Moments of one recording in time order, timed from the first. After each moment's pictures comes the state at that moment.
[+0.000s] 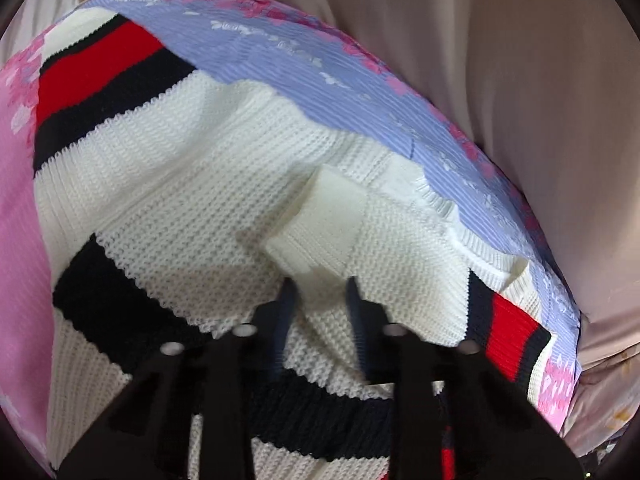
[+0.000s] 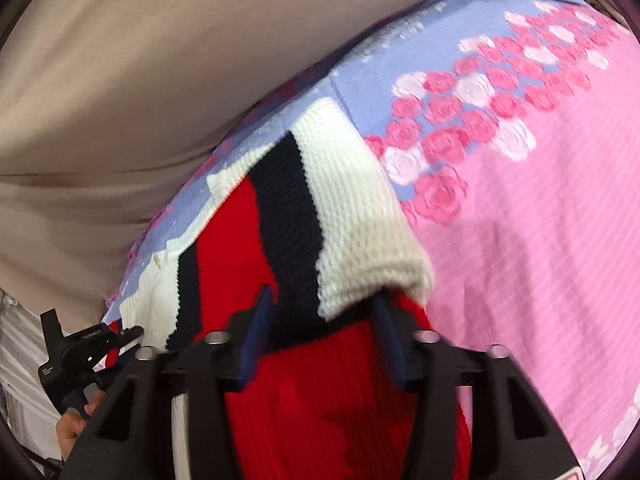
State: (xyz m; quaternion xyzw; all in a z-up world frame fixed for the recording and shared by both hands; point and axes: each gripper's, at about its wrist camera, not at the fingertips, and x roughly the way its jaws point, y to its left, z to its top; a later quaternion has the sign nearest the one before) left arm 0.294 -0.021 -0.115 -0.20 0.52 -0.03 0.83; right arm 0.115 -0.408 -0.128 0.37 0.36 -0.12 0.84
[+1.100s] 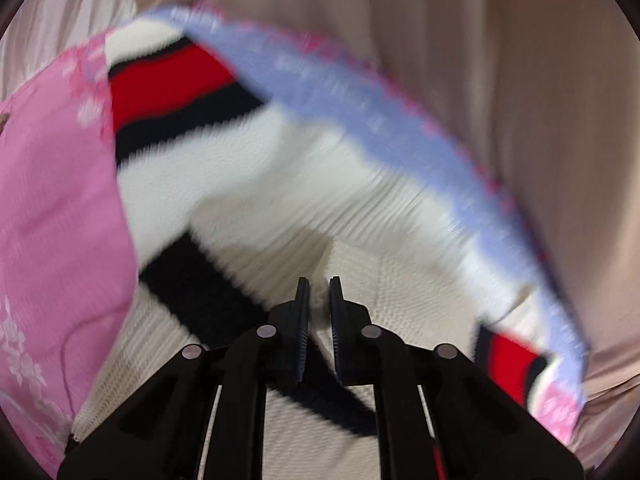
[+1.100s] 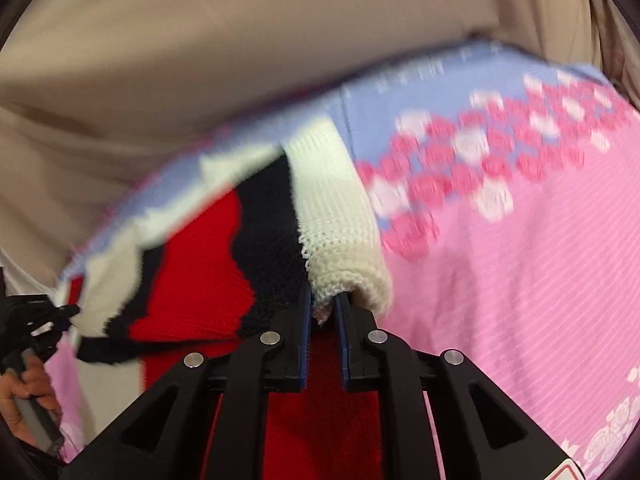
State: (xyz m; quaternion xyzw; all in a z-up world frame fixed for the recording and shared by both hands) left arm 0.266 0.000 -0.121 -0.21 0.51 0.04 0.83; right arm 0.110 -0.410 -0.125 0.26 0.41 -0.14 0.86
